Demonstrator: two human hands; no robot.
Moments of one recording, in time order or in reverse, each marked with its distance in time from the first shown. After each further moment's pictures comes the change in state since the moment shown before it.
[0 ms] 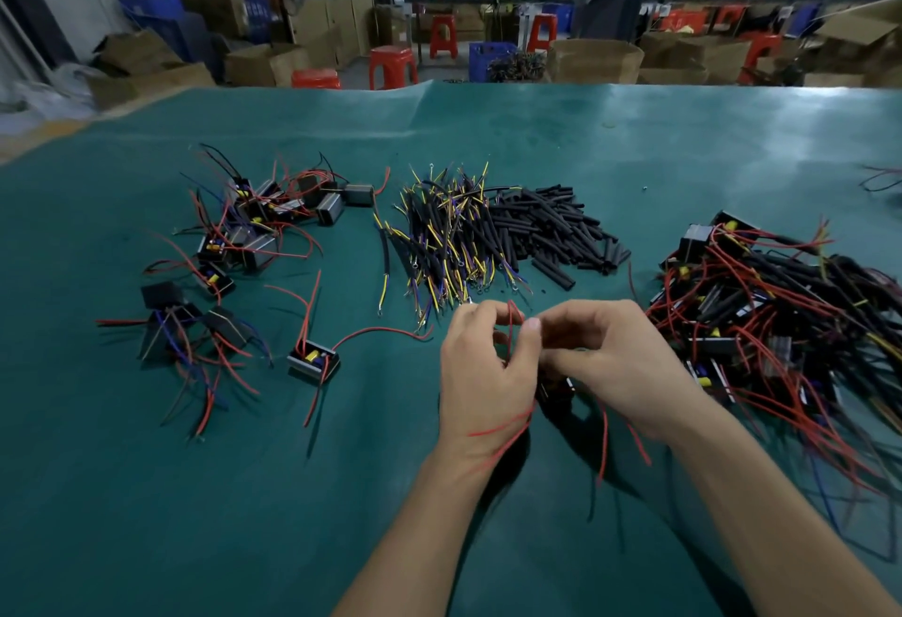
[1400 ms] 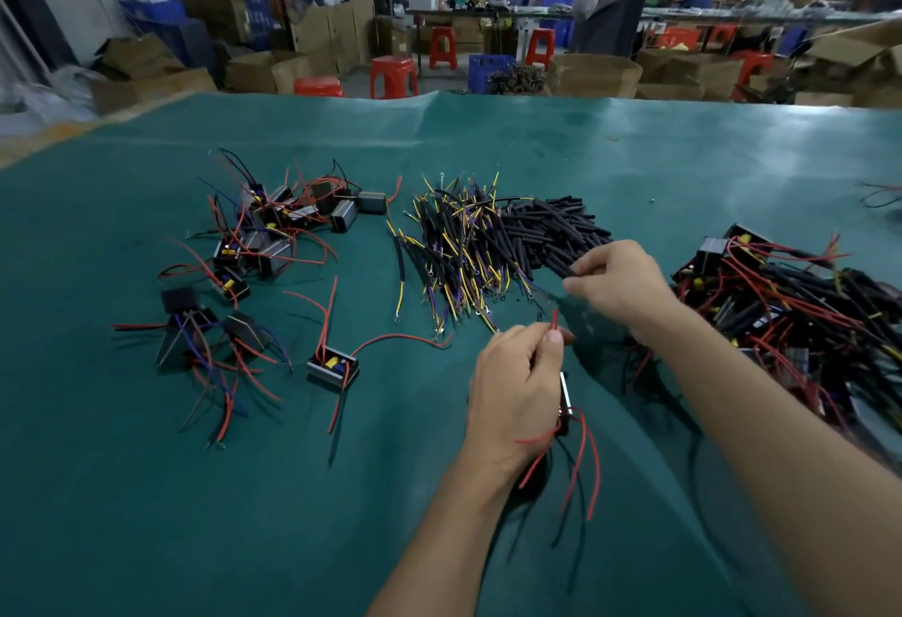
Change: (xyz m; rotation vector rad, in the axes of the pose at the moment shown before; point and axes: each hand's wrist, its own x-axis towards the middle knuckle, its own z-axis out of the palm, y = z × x) left_hand -0.002 0.000 0.001 -0.166 -0.229 -0.125; right_hand 0.094 0.005 -0.021 -0.421 0.317 0.256
